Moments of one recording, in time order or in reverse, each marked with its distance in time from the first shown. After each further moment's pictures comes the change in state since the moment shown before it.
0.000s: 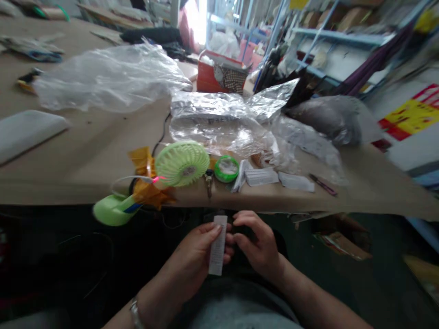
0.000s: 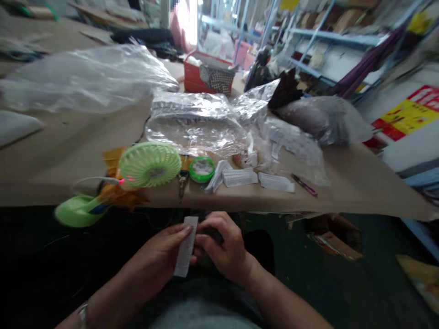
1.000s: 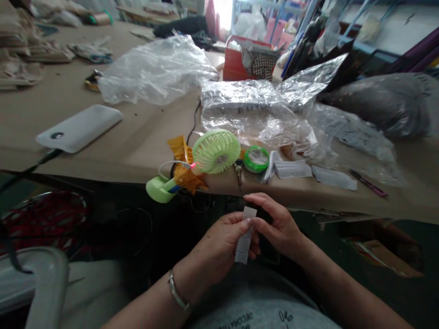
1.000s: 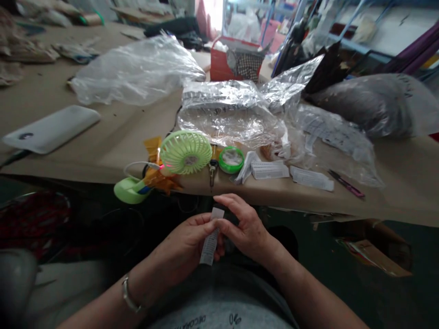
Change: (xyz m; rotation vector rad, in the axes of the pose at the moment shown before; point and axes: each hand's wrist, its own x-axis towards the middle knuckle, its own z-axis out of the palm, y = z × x) left_hand -0.013 0.002 -0.005 0.122 -0.118 0.054; right_hand 0.026 -0.003 0.003 0.007 -0.296 0.075
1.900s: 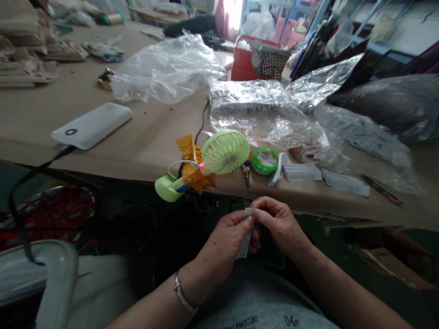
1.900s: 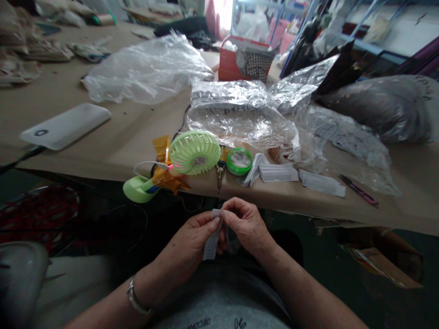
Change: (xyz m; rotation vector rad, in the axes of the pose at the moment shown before) left_hand 0.001 0.000 -0.004 0.126 0.086 0.158; right_hand 0.013 -0.006 0.022 0.644 0.026 0.451
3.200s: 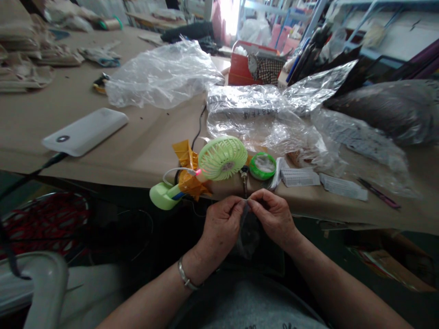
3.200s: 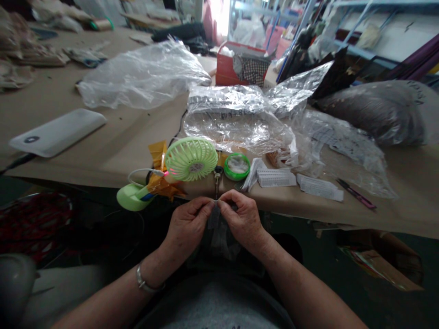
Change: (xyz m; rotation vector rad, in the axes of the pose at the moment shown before) left_hand 0.032 0.013 -0.014 0.660 0.367 0.582; right_hand 0.026 -0.006 -0.004 -0.527 0.242 -0.305
